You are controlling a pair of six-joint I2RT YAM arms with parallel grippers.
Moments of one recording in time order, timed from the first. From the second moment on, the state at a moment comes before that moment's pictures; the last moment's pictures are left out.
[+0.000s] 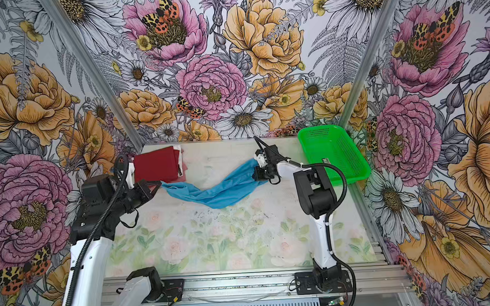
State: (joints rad) left arm 0.17 0.85 0.99 -0.69 0.56 -0.48; right arm 0.29 2.13 1.48 -0.34 -0.48 0.15
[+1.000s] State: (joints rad) left arm 0.18 0.91 0.95 -0.65 0.57 -0.45; right arm 0.35 1.19 0.74 -0.37 -0.29 0.24
